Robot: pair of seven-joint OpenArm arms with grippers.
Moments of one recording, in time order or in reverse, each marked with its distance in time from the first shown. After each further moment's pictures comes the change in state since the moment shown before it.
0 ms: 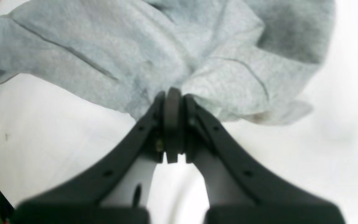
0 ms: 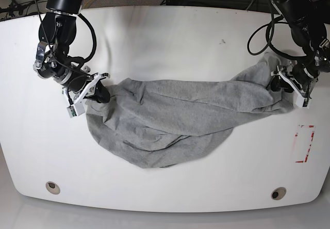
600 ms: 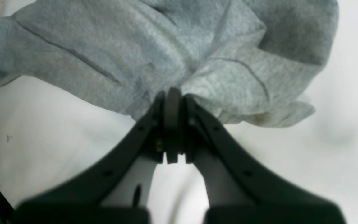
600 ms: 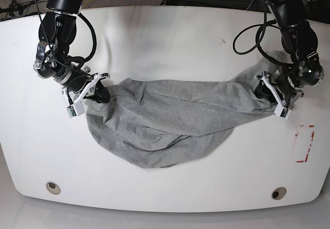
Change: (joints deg) left arm -1.8 0.0 11.9 0.0 5.3 0.0 -5.3; right arm 0.0 0.0 -0.1 0.0 0.1 0.0 0.3
